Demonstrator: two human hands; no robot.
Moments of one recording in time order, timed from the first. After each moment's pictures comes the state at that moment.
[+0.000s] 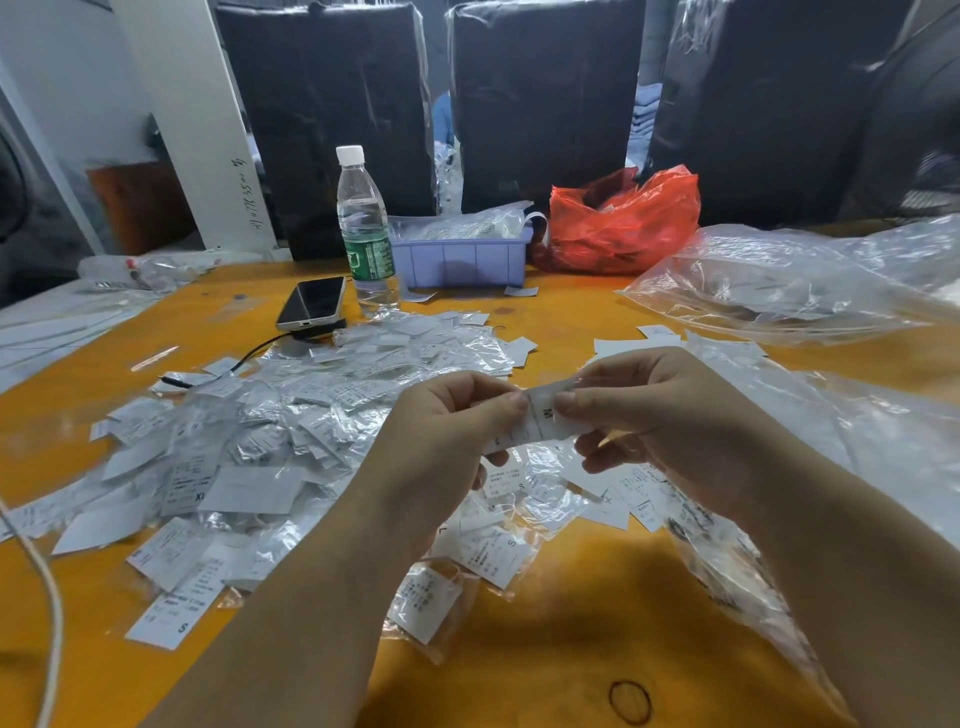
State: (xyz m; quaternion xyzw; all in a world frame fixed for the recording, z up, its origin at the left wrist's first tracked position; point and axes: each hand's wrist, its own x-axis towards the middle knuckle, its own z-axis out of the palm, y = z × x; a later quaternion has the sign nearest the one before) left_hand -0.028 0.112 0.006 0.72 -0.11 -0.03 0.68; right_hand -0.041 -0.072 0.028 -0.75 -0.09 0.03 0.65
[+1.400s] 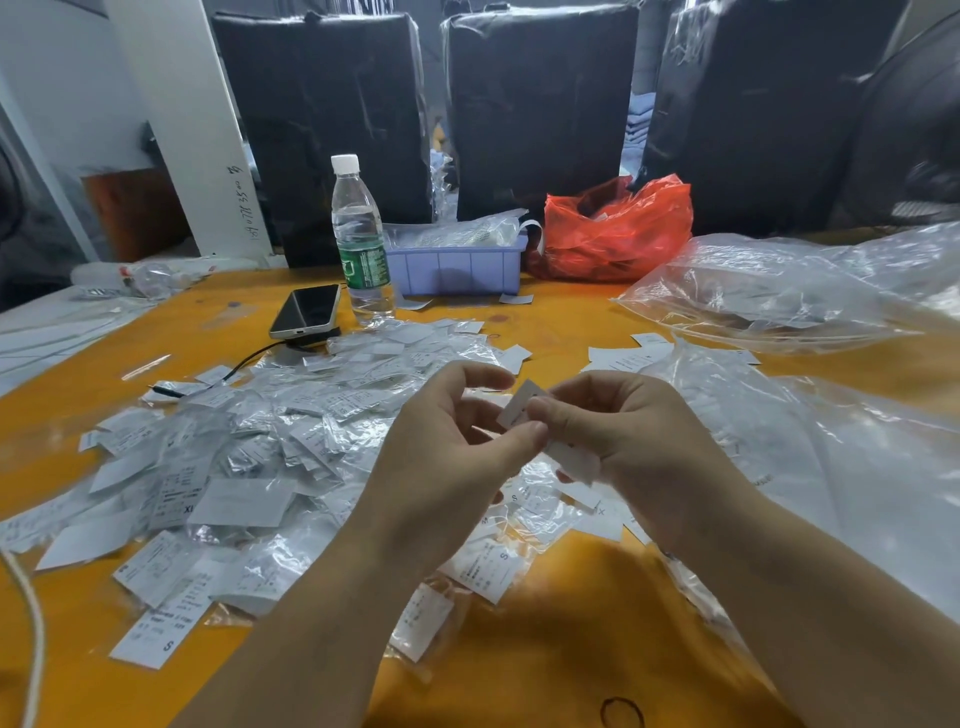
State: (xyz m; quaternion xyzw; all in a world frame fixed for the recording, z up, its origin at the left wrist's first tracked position) left_hand -0.033 0.108 0.004 0.76 -0.18 0.03 0.62; right_hand -0.046 -0.053 0.012 -0.71 -0.04 -0.04 0.70
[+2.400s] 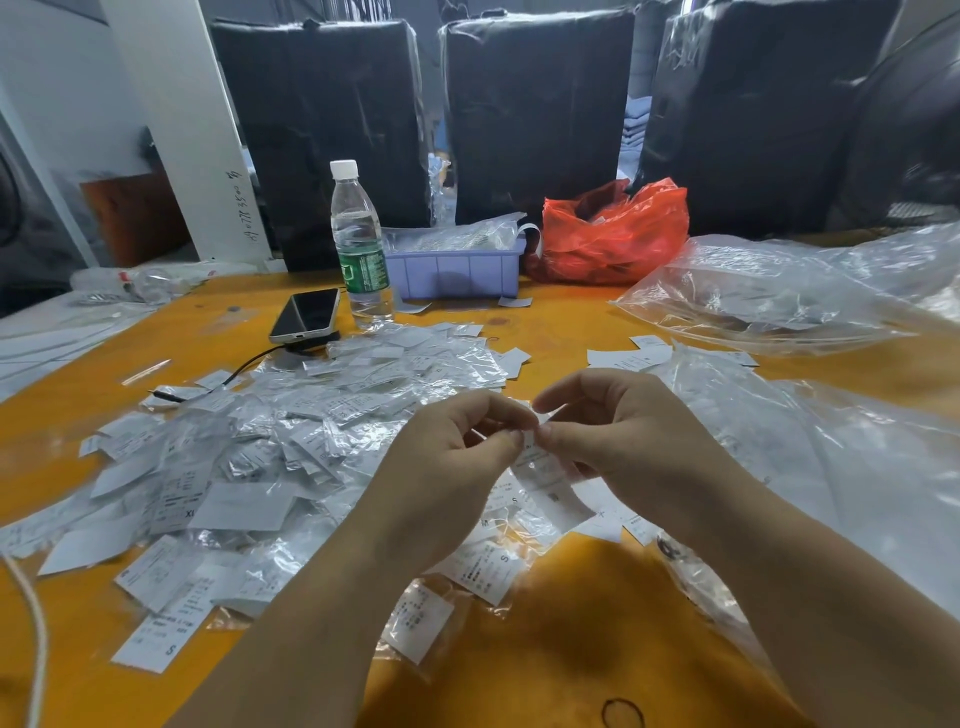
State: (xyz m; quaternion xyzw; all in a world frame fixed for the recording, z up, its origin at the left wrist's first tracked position) left_hand -0.030 0.110 0.003 0.81 -0.19 0.04 0.55; right_hand -0.040 -0.060 0.011 -0.80 -0.07 -0.07 0.59
